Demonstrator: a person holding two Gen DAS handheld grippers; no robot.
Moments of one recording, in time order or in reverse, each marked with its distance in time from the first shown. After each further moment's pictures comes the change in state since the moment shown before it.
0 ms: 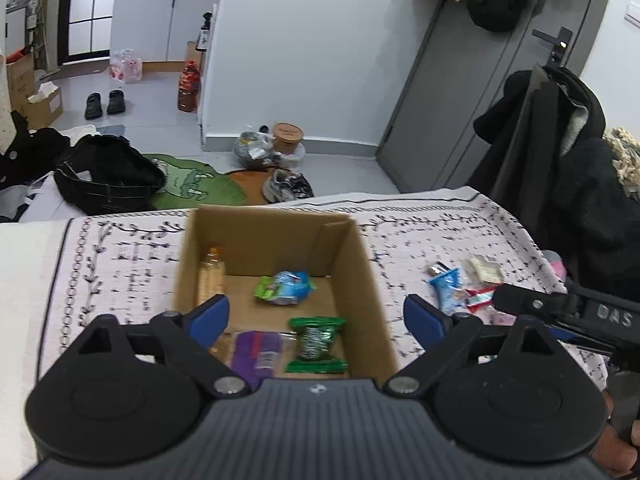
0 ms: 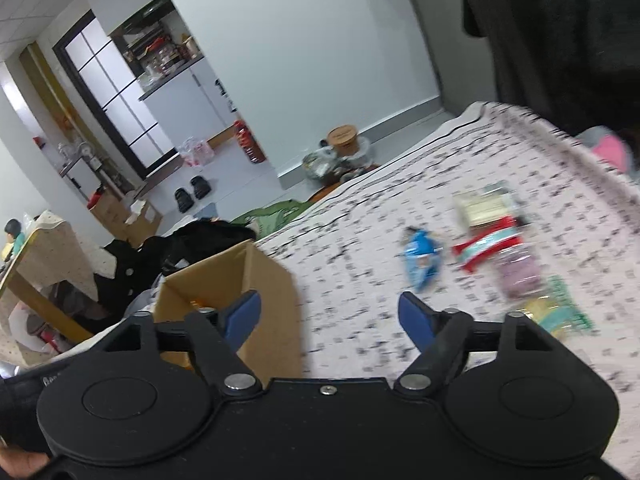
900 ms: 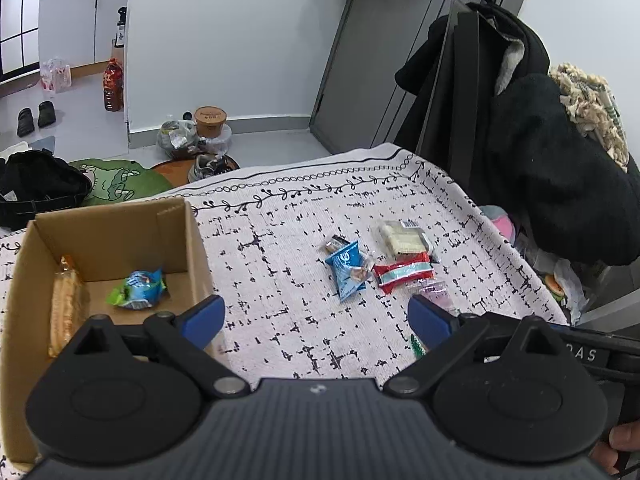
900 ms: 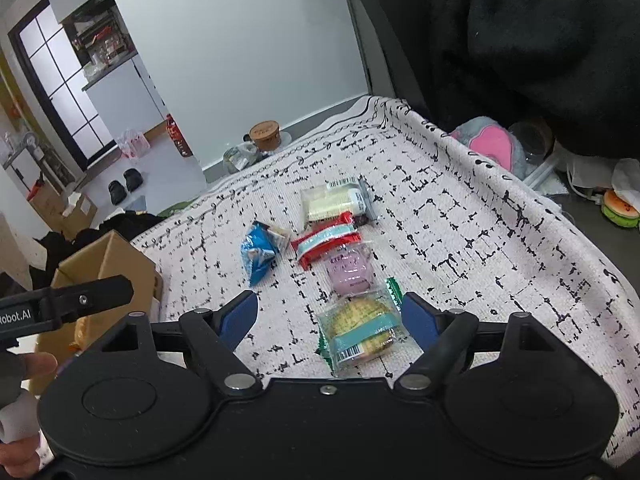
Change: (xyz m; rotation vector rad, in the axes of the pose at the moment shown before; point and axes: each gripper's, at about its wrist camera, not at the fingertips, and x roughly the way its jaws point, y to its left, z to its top) left arm 0.055 -0.102 -0.008 0.135 0.075 -0.115; right arm -0.006 -0.102 -0.003 -0.019 0.029 -0.175
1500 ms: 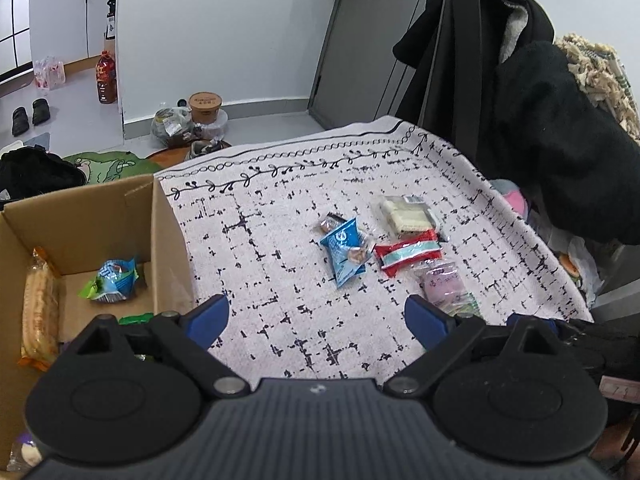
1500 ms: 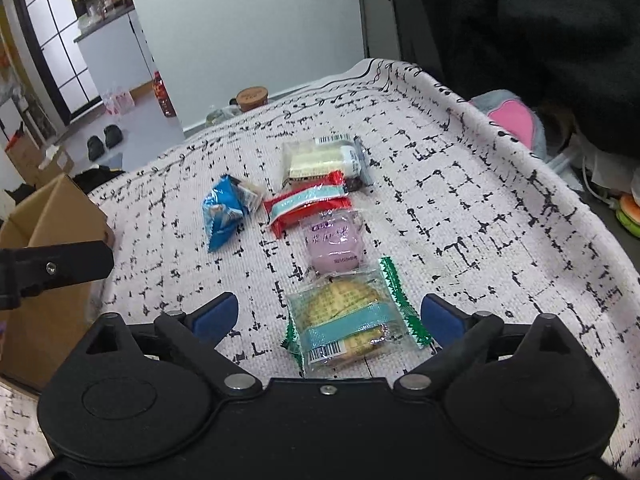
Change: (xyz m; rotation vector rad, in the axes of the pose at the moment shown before) left arm 0.033 -0.010 -0.008 0.029 0.052 0.021; right arm 0.054 0.005 -0.017 -0.106 0.062 -0.079
